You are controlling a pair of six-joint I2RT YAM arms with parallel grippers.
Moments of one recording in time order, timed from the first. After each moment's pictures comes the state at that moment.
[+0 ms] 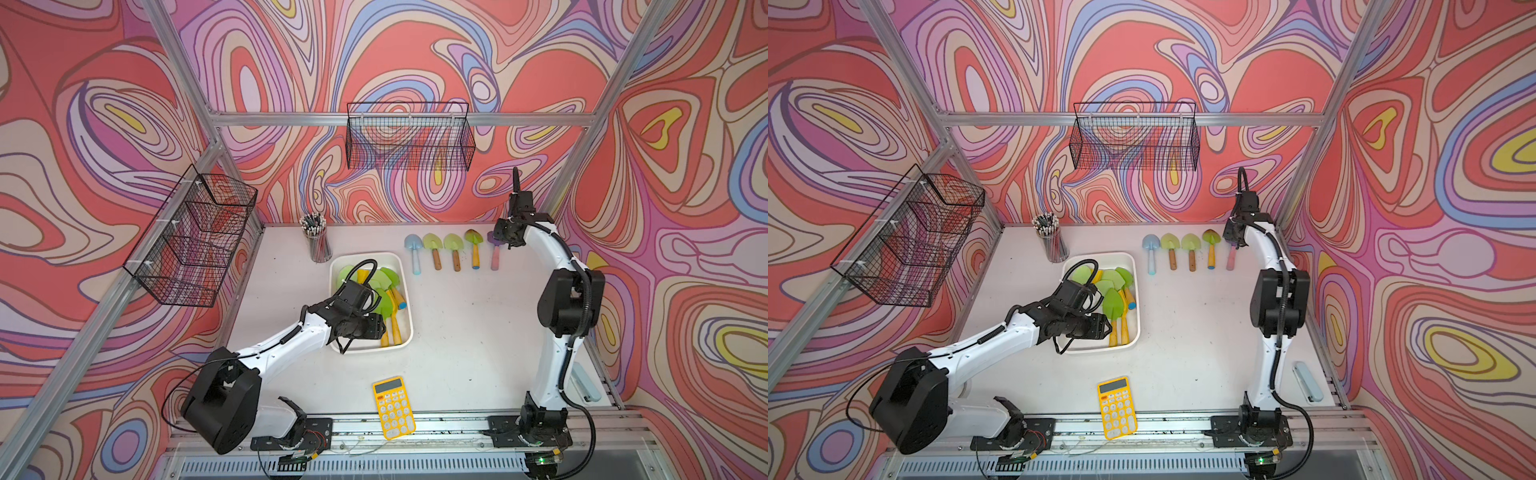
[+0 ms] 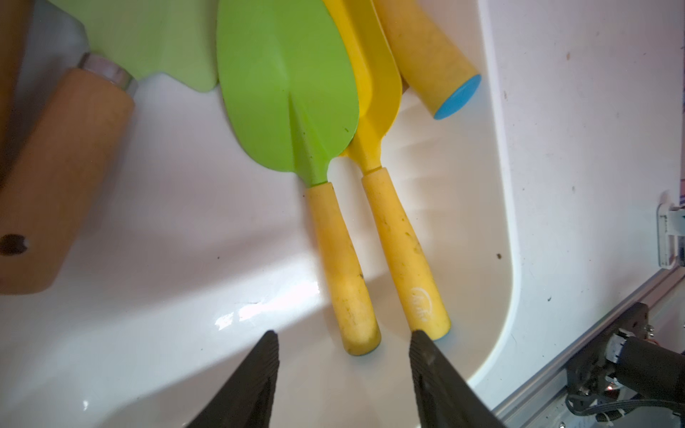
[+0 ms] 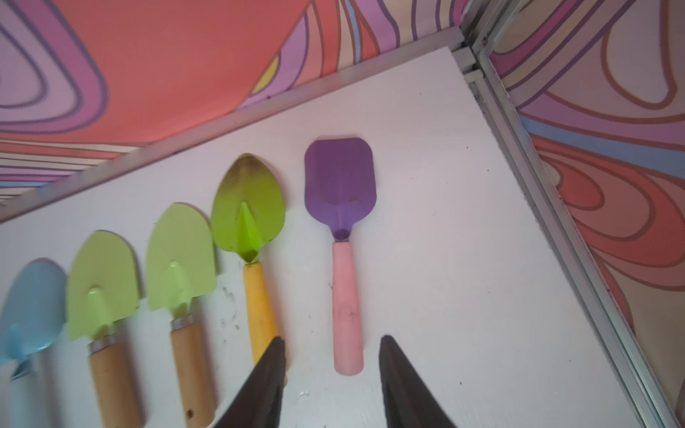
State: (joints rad) left arm -0.59 1.39 0.82 -0.50 0.20 -0.52; right arm -0.05 2.06 1.88 -0.69 0.08 0.28
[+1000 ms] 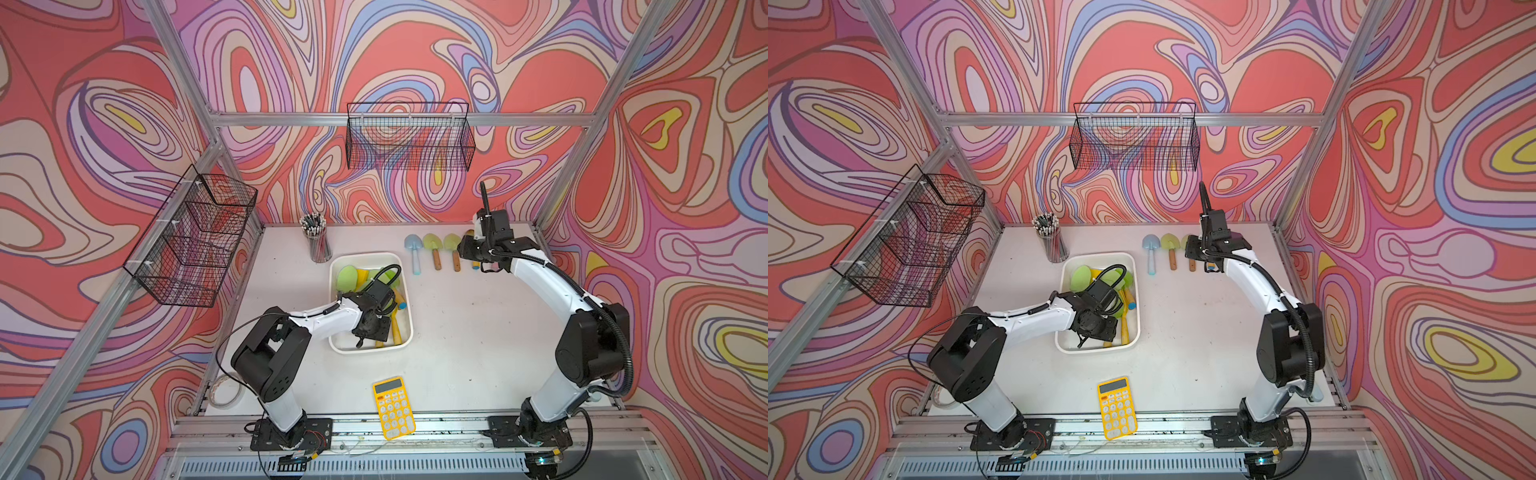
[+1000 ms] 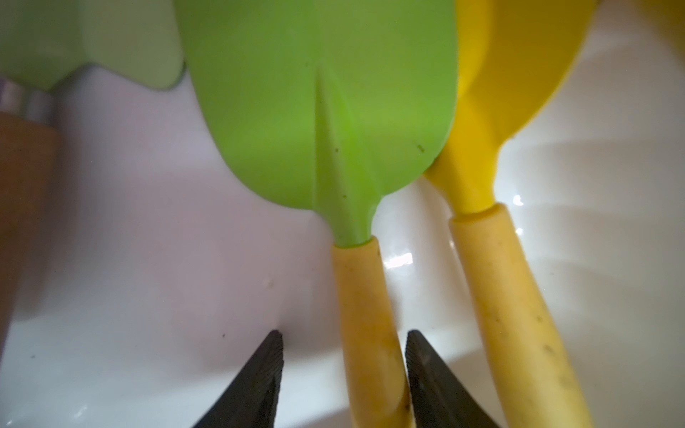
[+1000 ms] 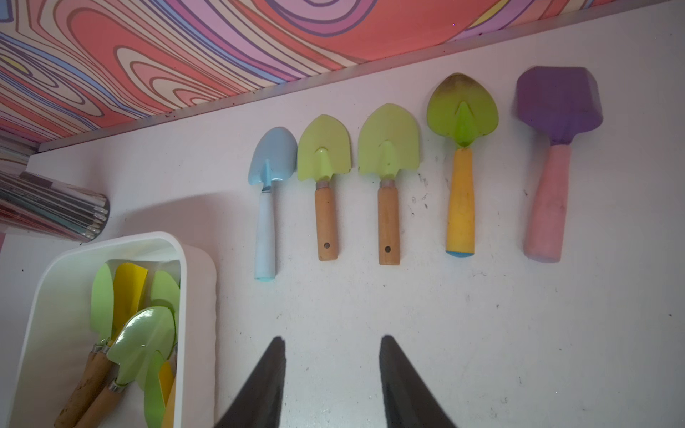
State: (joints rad) left arm -0.66 1.71 1.01 -0.60 0.00 -0.44; right arm 0.22 1.70 1.46 -0.54 -0.04 0.34
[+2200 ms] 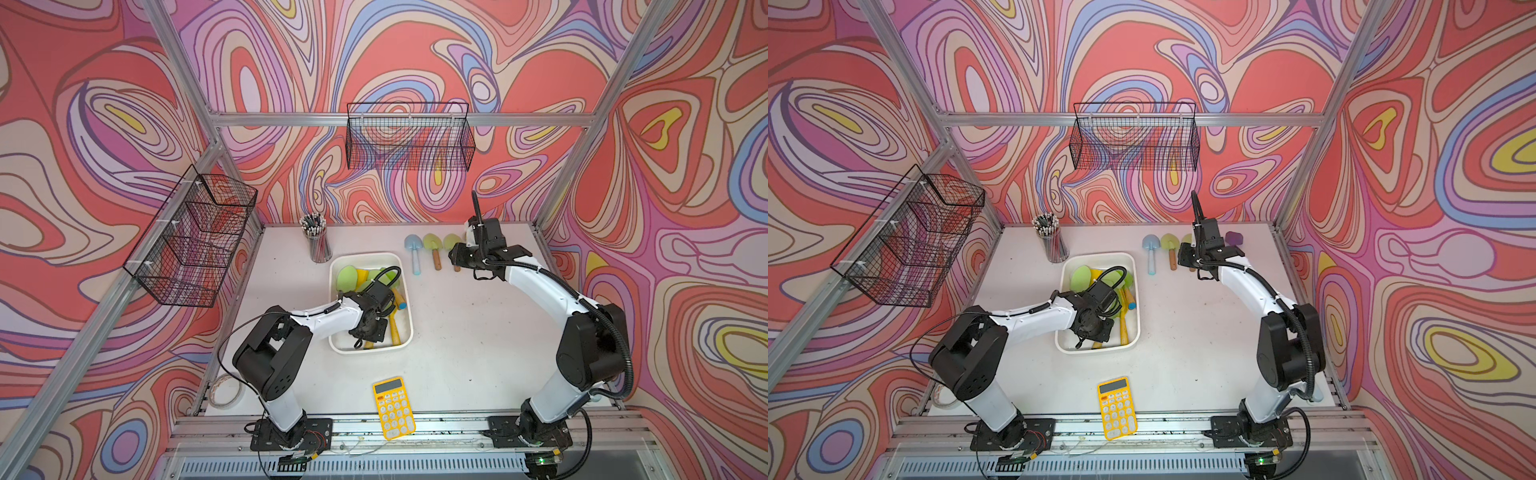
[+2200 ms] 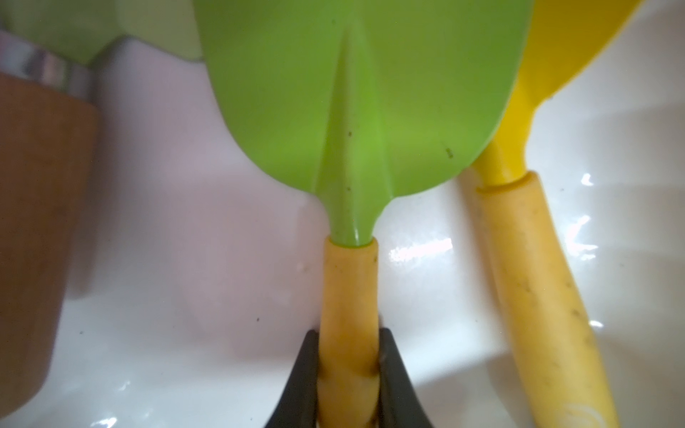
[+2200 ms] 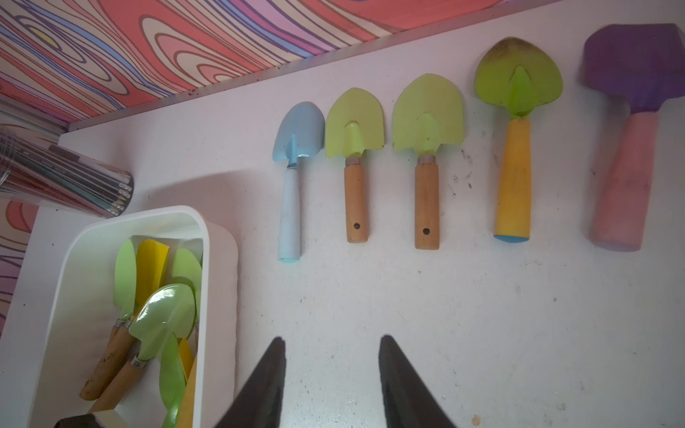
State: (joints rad) left arm -0.65 1.71 1.00 -0.64 -0.03 -0.42; right arm 0.27 1.67 1.35 -0.46 -0.10 0.37
